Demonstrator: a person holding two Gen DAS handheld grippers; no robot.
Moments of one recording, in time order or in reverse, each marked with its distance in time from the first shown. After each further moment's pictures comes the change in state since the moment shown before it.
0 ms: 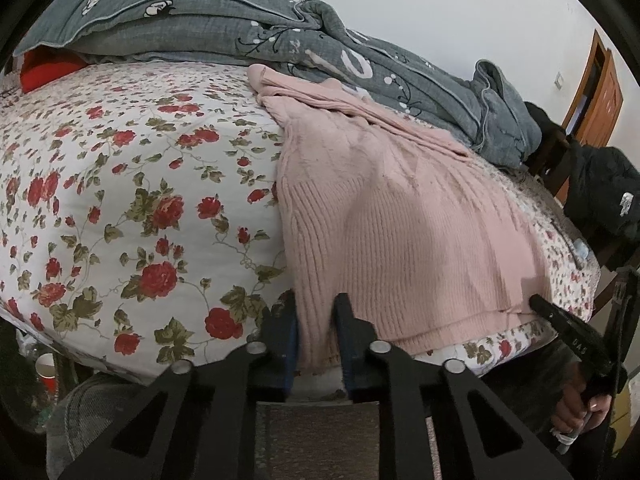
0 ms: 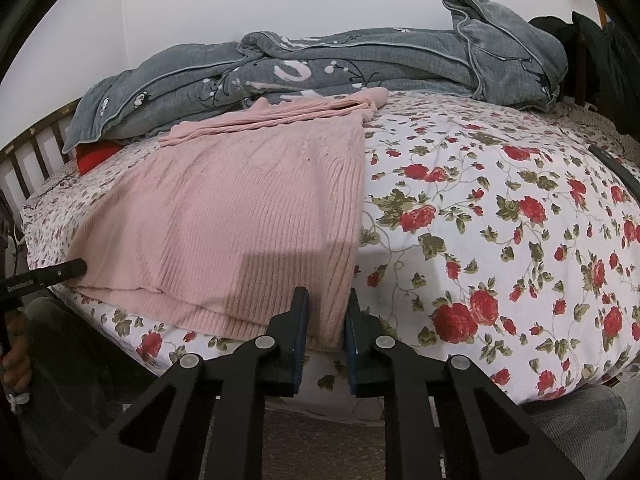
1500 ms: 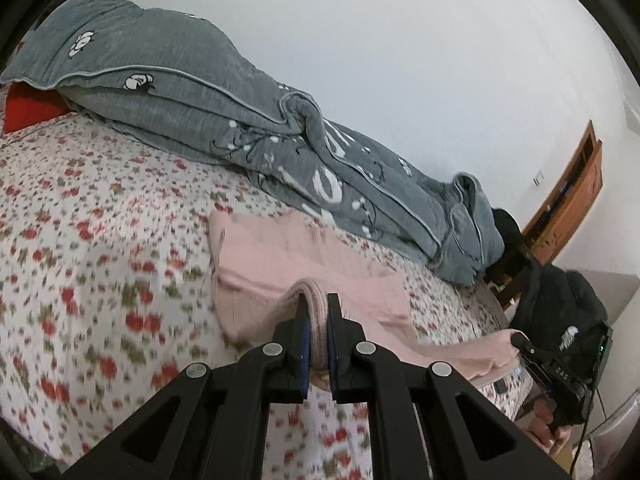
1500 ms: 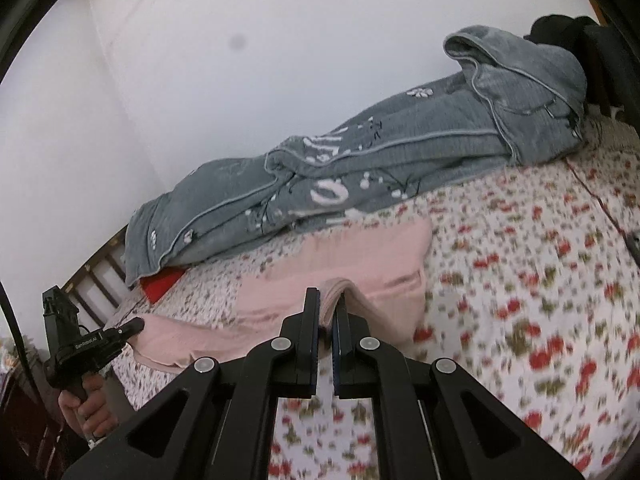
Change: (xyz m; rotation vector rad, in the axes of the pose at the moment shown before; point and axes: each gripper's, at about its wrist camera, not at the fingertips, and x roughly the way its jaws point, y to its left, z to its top) left arm -0.052 -0.002 0.199 -0.154 -0.162 -0.152; right arm -0.051 -0.028 0.202 0.252 -0.171 0.261
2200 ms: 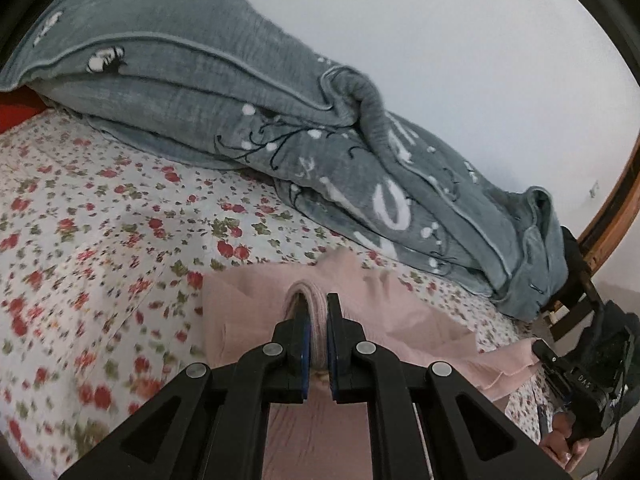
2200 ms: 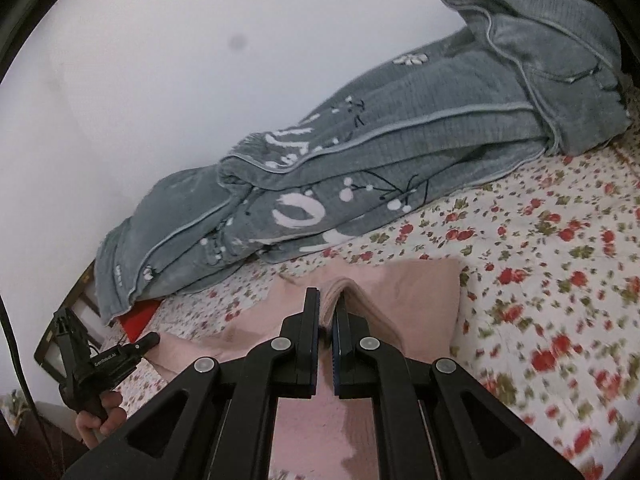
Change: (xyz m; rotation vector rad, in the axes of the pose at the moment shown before) left arm 0.186 0.047 0.083 -0.036 0.066 0.125; right arm 0.185 -0.046 0.077 0.108 0.062 -0.025
